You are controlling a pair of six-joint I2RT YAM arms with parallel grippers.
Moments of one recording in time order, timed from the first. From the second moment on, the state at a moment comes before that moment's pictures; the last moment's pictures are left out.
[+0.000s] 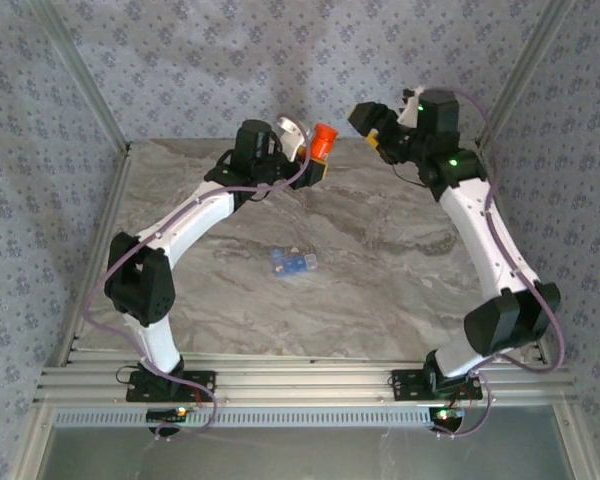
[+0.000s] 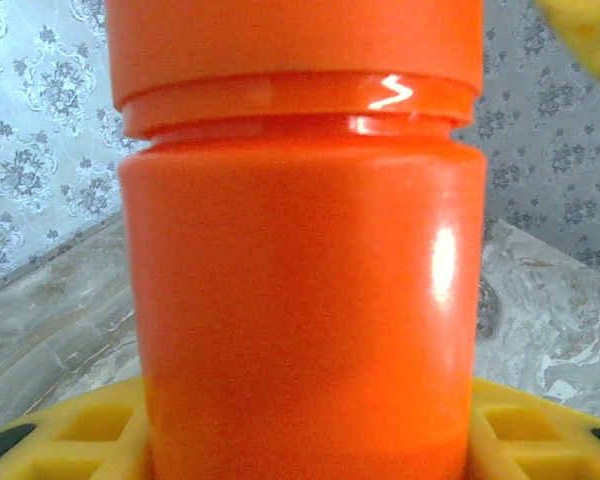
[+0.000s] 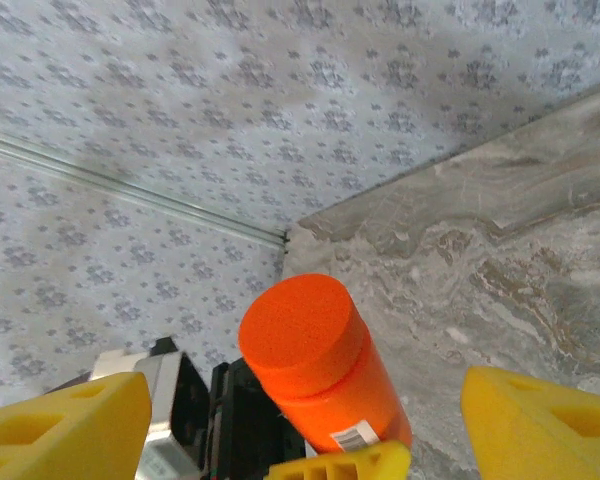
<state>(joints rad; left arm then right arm) -0.54 1.81 1.59 -0.13 0.48 -0.01 0.23 1.52 1.65 -0.44 -0.45 0.86</state>
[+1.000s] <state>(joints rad) -0.51 1.83 1.74 -0.38 0.84 -0.02 0.22 1.76 1.93 -0.60 -0.92 0.50</state>
